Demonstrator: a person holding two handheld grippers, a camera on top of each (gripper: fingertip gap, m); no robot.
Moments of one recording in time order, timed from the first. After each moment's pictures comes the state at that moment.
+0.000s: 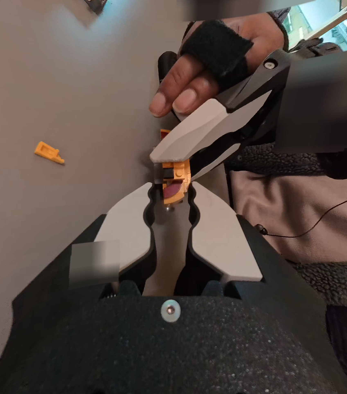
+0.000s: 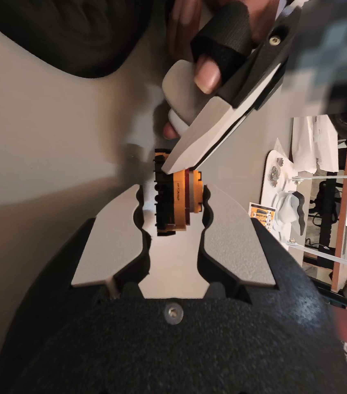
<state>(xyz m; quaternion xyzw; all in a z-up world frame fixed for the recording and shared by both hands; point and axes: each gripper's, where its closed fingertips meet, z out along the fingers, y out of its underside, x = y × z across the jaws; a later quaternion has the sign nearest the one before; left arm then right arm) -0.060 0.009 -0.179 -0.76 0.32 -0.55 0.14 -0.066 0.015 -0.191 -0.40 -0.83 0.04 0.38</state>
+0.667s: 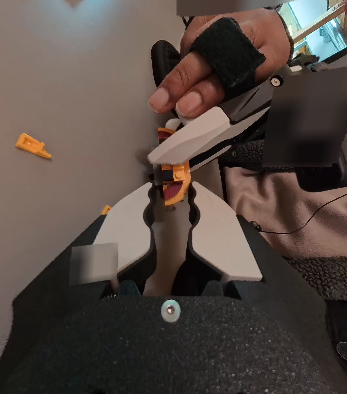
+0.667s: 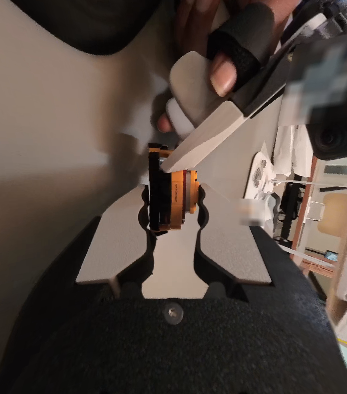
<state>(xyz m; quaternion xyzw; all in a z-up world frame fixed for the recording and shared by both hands) -0.057 0.002 -0.182 -0.76 0.32 -0.56 0.11 -0.065 0.016 -0.195 -0.35 -0.85 -0.03 0.40</state>
